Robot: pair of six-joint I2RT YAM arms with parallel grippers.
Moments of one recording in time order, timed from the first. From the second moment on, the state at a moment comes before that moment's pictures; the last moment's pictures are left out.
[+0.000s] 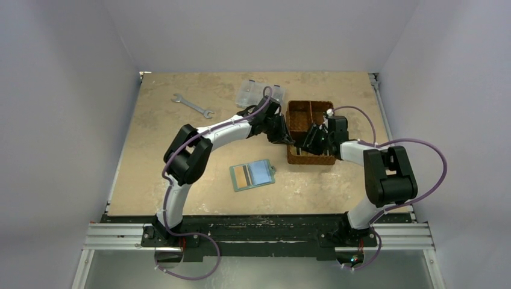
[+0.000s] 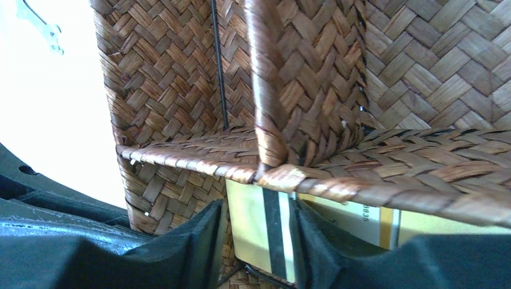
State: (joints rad) left arm -0.74 2.13 1.62 -0.29 0.34 -0.89; right arm 0.14 1.64 0.74 0.10 -0.43 0.63
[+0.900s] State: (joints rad) left arm -0.73 2.13 1.62 -0.29 0.35 -0.88; right arm 0.15 1.61 0.73 0.19 -0.54 0.69
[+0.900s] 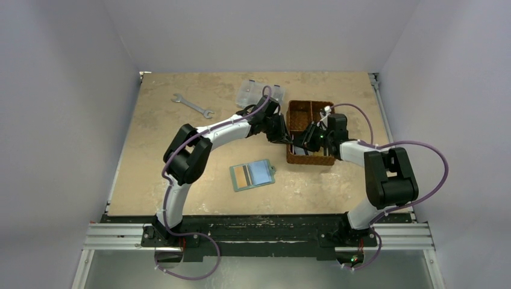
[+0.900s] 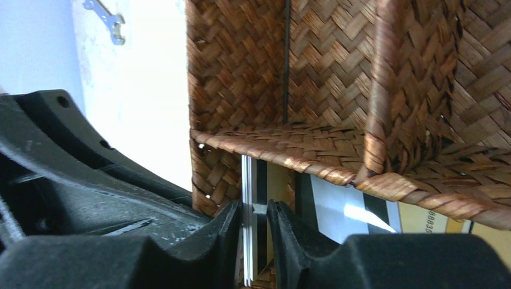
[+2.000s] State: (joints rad) left arm -0.67 2.04 1.46 -0.19 0.44 -0.74; right arm 0.10 1.46 0.94 -0.31 -0.42 0.48
